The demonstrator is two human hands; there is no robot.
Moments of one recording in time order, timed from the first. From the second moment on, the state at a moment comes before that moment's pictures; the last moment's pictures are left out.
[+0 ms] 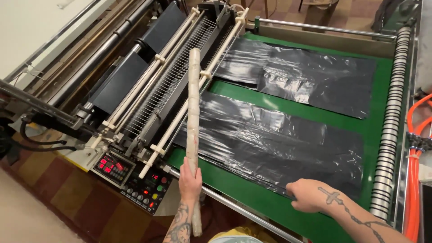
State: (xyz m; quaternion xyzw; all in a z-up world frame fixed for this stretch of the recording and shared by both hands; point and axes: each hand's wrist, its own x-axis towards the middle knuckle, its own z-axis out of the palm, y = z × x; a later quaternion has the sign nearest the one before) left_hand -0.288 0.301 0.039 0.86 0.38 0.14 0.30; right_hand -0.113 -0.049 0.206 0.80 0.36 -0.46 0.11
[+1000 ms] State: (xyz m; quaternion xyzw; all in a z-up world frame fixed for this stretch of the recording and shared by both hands) left_hand -0.239 0.275 0.025 0.95 0.06 0.06 0.31; right_hand -0.116 -0.053 0.205 0.80 0.40 -0.43 0.05
